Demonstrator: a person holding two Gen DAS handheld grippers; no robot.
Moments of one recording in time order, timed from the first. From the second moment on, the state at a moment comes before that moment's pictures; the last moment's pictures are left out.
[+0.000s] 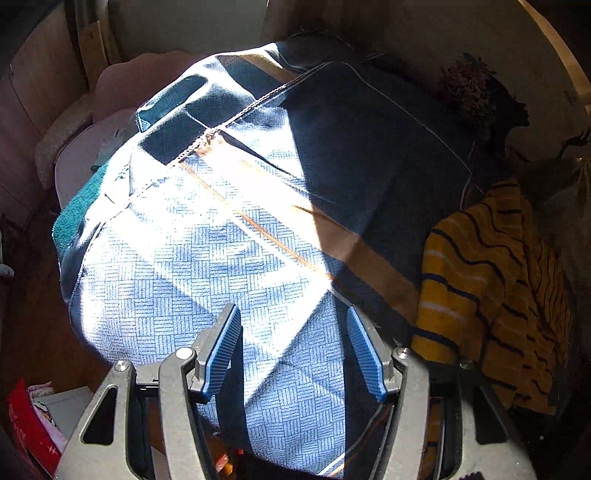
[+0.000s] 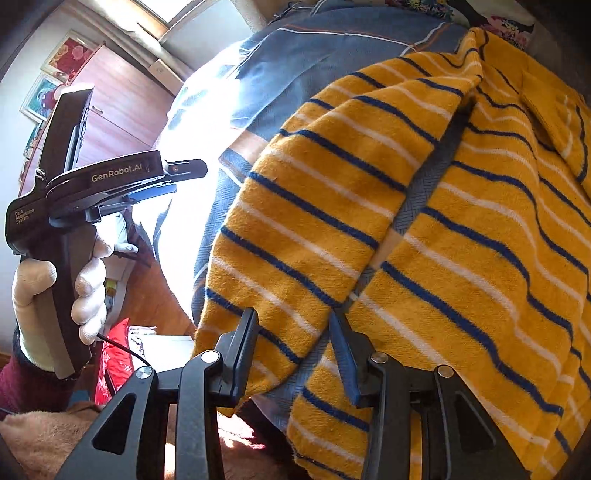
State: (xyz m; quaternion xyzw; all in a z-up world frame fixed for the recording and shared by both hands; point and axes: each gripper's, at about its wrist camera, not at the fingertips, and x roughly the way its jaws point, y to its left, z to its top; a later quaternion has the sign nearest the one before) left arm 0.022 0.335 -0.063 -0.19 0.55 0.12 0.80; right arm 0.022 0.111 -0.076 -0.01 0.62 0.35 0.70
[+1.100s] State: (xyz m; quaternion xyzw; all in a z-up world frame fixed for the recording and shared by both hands) left arm 0.082 0.235 -0.031 -0.16 0.54 0.06 0.82; right arm 0.138 -0.181 0.001 -0.20 0.55 -0.02 0.81
